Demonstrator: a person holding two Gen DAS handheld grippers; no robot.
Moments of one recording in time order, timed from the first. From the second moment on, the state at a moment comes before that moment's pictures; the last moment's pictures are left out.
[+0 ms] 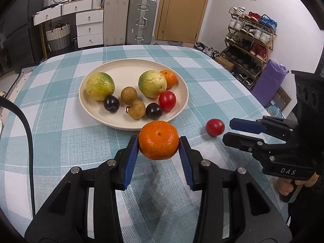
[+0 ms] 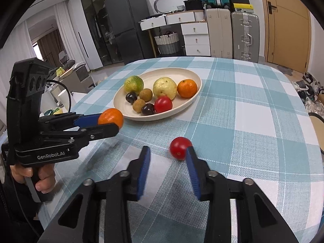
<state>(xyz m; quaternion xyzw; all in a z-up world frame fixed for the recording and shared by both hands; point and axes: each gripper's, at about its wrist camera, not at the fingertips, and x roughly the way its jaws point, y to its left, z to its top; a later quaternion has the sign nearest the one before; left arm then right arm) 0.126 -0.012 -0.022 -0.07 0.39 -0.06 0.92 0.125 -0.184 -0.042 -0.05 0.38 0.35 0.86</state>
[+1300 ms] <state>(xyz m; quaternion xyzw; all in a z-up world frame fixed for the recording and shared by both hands) 0.130 0.019 -0.015 -0.09 0.37 -0.05 0.92 0.140 -0.159 -0.041 -0.08 0.40 0.32 0.86</state>
